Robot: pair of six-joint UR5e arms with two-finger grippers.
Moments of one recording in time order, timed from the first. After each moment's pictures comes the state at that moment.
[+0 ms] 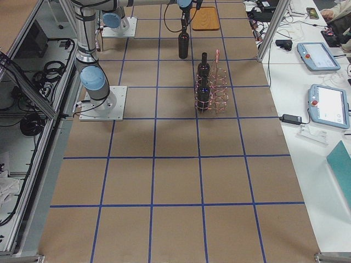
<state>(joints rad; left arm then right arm) -1.55 -1.53 -1.48 -1.63 1.54 -0.10 2.06 -1.26 1.46 -1.83 -1.59 0.75</state>
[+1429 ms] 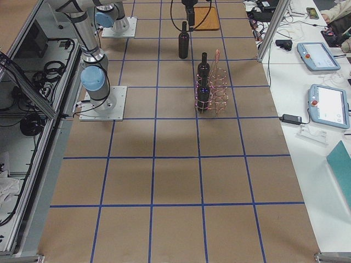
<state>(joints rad) -1.86 -1.71 -1.48 -1.52 1.52 -0.39 1.67 -1.56 1.44 -1.53 -1.59 0.02</state>
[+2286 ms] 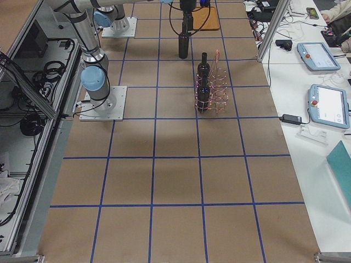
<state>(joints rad) -1.92 -1.83 -1.51 -1.48 1.51 -0.34 1.67 -1.57 1.49 -1.54 -1.60 -0.01</state>
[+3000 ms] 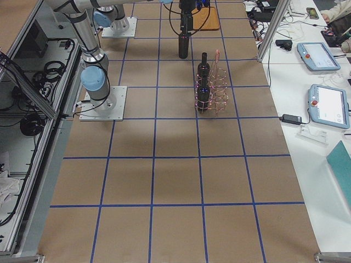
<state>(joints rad) -1.92 -1.81 -1.56 -1.43 1.51 -0.34 1.67 -1.57 1.49 -1.54 -1.60 -0.01</state>
